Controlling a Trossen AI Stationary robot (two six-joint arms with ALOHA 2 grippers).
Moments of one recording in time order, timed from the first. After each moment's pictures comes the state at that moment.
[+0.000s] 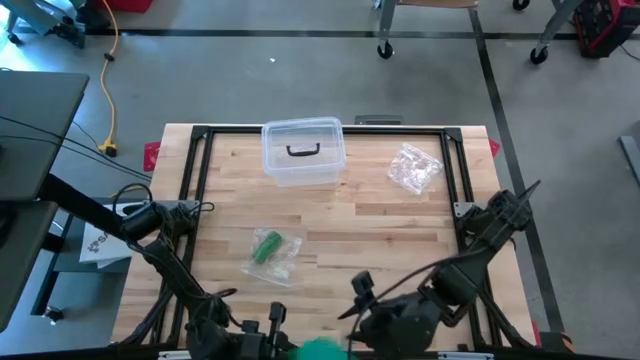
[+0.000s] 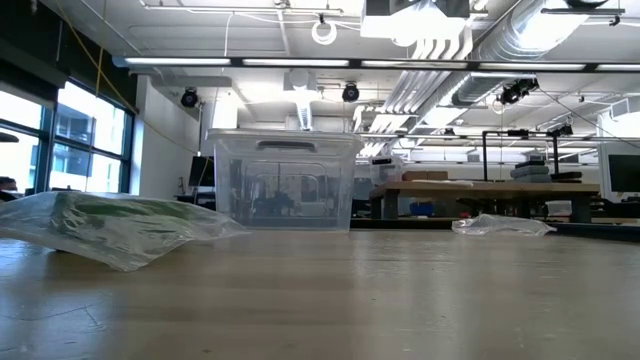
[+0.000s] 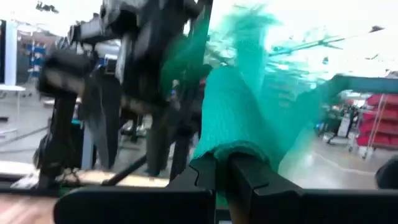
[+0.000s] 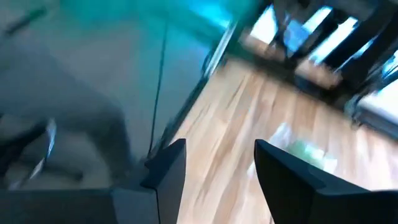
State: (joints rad) left arm -0.94 1.93 1.40 0.90 -0.84 0.08; right arm 0.75 1.85 1.95 -0.79 0.37 0.01
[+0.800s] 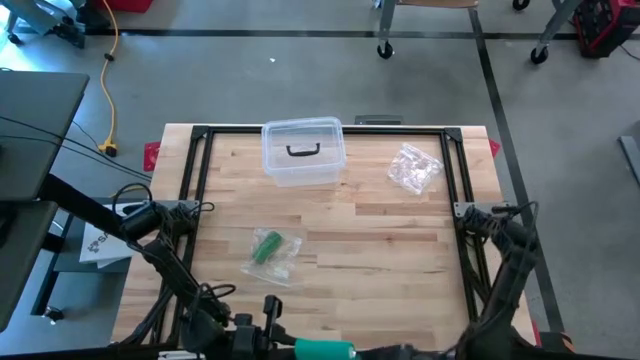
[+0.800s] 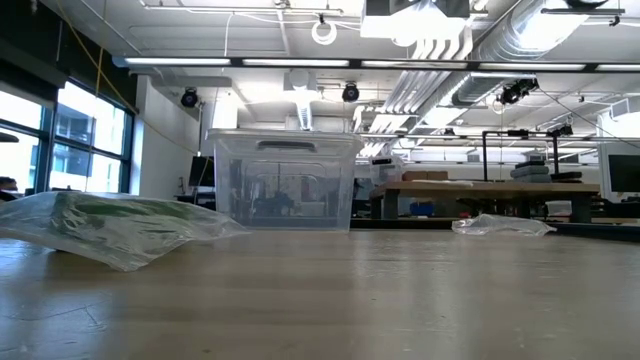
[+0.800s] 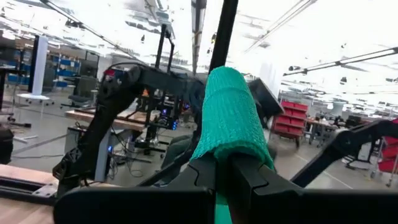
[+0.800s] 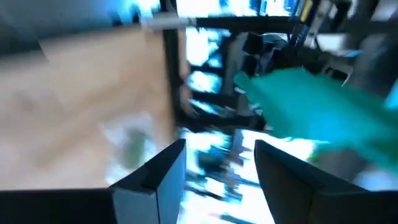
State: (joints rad) left arm -0.93 1.93 1.40 1.02 -0.91 0.16; right arm 1.05 2.03 1.95 -0.64 1.12 -0.97
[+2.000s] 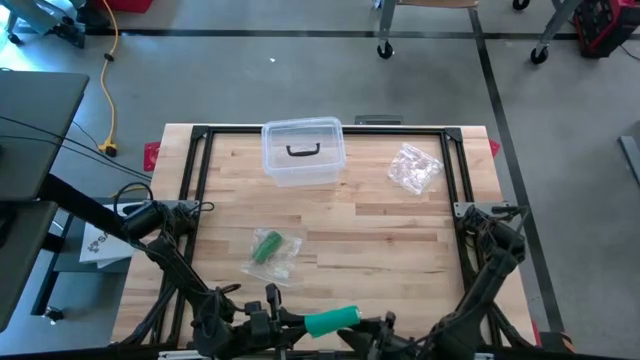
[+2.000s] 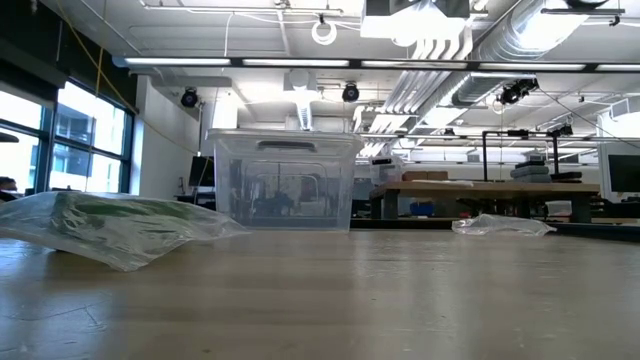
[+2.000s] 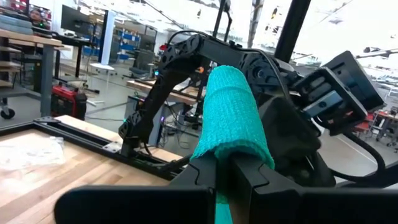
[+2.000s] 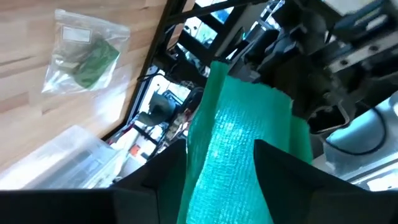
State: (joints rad) left arm -0.89 1.93 1.40 0.86 -1.13 0.00; right arm 0.94 2.08 1.95 -0.60 1.22 -1.46
